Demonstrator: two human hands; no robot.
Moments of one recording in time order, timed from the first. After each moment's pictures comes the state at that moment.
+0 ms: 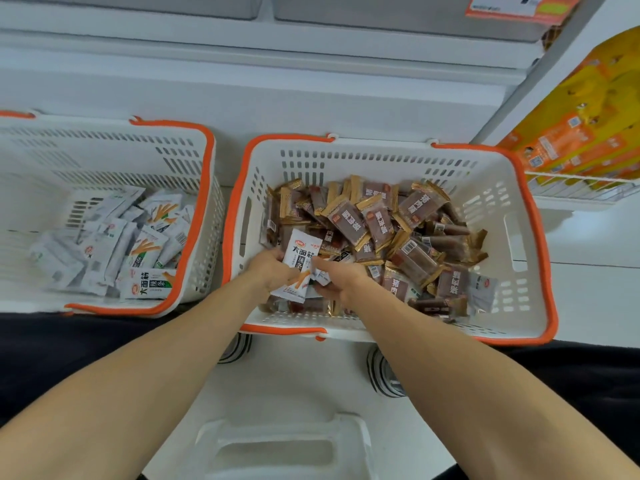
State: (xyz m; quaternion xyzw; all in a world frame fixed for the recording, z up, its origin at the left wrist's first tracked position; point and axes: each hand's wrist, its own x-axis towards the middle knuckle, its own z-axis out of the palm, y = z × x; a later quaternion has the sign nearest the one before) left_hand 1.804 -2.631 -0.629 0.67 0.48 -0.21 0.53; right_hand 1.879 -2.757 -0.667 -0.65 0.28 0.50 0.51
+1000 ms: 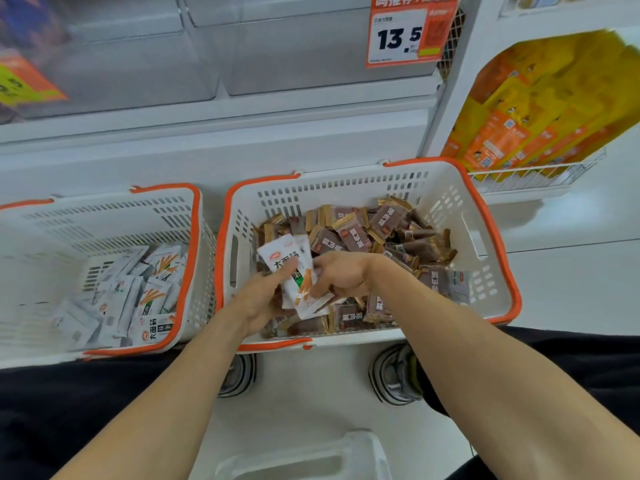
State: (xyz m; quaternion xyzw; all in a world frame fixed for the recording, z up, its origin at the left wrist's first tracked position) left_hand 1.792 -2.663 -0.567 0.52 0.39 -0.13 0.75; right_hand 1.911 -2.799 -0.565 -0.60 -0.12 0.66 0.43
